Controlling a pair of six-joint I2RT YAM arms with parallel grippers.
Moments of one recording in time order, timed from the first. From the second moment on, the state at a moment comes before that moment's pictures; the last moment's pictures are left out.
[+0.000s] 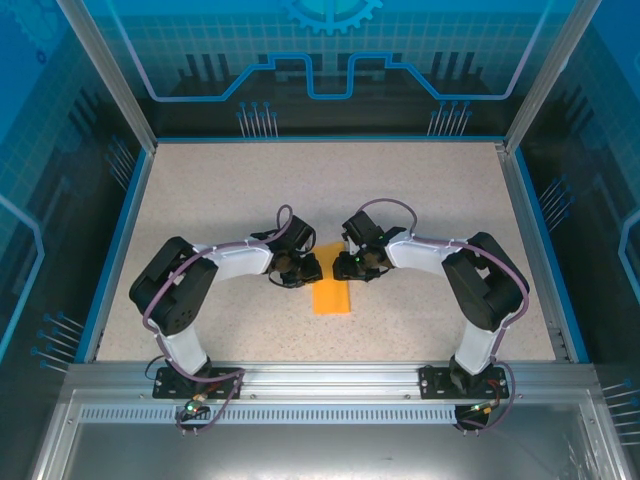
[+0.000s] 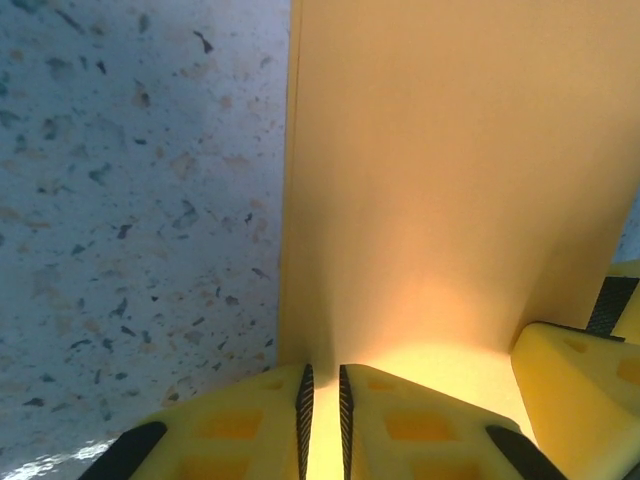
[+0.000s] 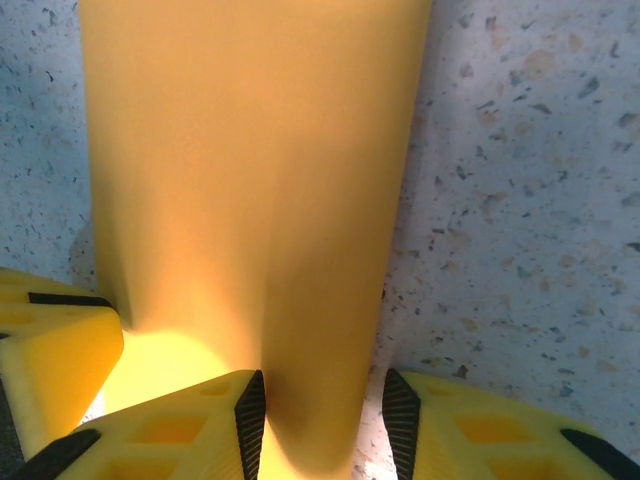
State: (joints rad) left arm -0.59 1.76 0.94 -0.34 0.28 -0.88; right arm 0.64 1.79 1.01 -0.42 -0.21 0.58
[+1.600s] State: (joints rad) left arm -0.59 1.79 0.98 -0.39 0.27 -0.80; right arm 0.63 1.75 0.94 -0.28 -0.41 0.67
